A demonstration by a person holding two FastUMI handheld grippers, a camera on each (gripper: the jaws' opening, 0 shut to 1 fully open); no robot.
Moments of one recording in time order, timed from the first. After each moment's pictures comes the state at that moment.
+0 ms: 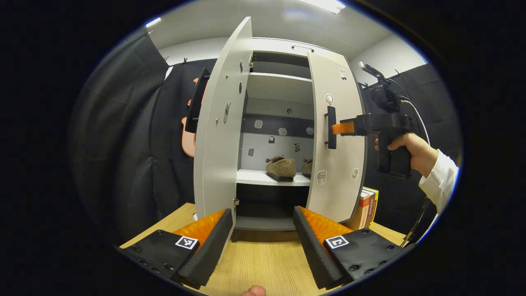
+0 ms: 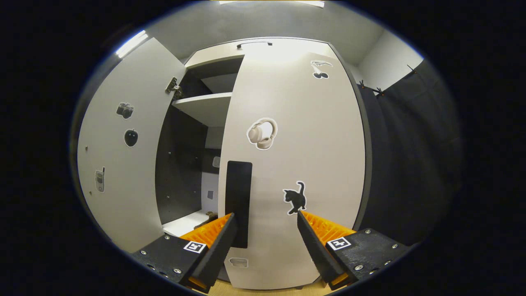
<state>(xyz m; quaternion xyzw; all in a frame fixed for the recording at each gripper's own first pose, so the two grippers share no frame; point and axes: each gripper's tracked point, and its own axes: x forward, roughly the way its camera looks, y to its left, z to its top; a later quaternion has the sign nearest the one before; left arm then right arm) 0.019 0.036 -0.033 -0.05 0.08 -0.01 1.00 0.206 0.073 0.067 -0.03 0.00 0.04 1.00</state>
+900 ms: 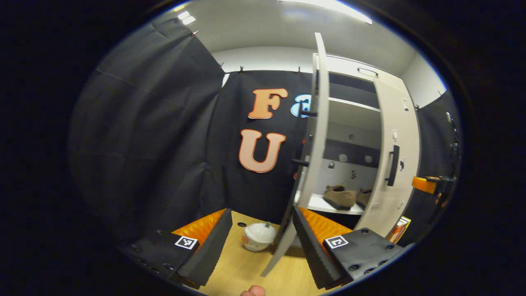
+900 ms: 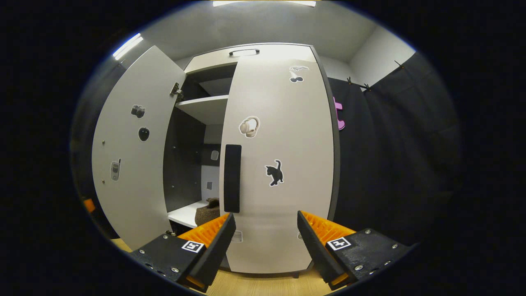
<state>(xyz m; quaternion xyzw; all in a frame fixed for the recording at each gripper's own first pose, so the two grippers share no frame) 0.028 0.155 0.015 -0.08 0.03 0.20 0.98 0.119 0.037 0.042 -0.02 0.02 0.02 1.00</state>
